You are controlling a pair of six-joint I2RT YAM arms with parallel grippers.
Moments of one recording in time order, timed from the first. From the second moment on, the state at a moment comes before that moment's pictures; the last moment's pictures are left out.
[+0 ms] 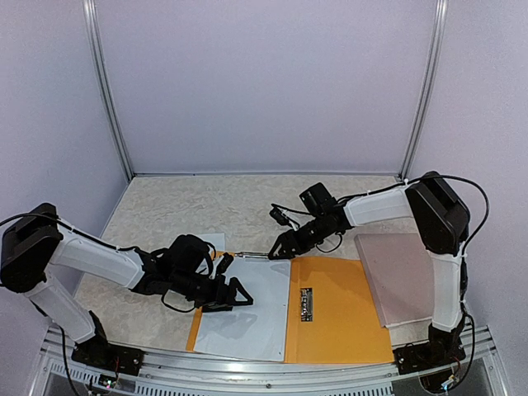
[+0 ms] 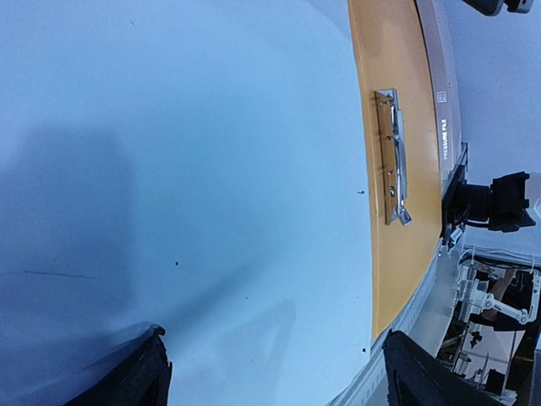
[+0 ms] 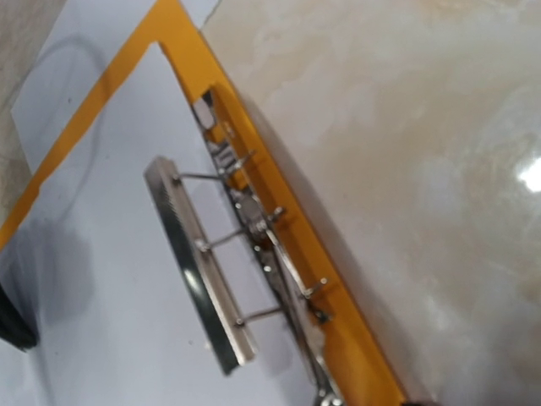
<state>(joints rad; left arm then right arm) -0.90 1.56 0.59 0.17 0.44 -0.87 0.65 2.08 1.34 -0.21 -0.66 0.12</state>
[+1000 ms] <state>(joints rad) -0.91 1.55 0.59 0.16 0.41 -0.87 0.67 2.11 1.34 -0.16 -0.73 0.17</state>
